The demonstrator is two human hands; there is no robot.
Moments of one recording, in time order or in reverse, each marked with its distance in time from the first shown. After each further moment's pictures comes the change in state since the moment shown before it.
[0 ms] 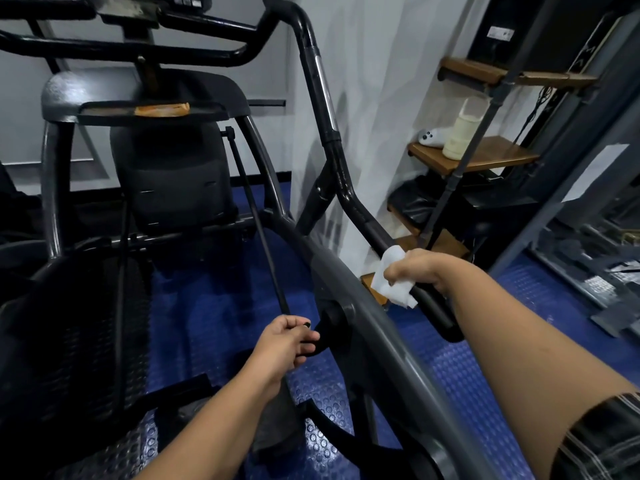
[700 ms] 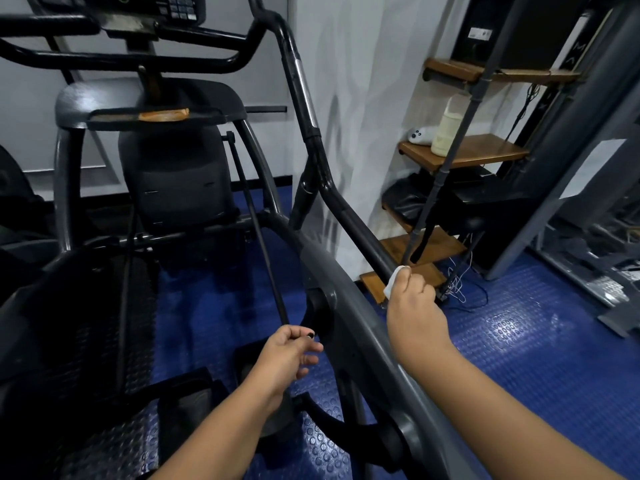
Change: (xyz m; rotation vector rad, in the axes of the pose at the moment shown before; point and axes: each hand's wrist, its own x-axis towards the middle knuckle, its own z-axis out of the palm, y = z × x) left_hand -0.046 -0.037 0.045 0.030 0.021 0.000; right_hand -0.051 0.103 0.079 -0.843 0.798 -0.323
